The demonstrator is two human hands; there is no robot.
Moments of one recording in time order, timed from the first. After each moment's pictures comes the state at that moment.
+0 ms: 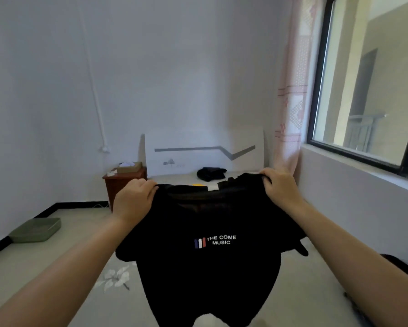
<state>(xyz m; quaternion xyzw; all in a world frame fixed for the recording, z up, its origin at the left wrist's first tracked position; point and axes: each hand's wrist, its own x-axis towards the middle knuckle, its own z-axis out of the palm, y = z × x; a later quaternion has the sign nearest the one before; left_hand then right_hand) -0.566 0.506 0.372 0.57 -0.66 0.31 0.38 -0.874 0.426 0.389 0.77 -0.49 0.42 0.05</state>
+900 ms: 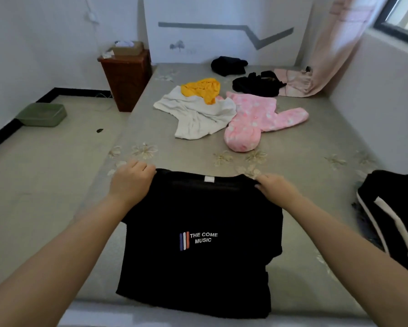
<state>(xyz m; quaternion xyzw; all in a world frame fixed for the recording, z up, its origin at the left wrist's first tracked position) -0.499 0.513 0.171 0.59 -0.73 0.32 0.14 -0.825 0.395 0.136 0.88 -0.47 -0.02 -0.04</state>
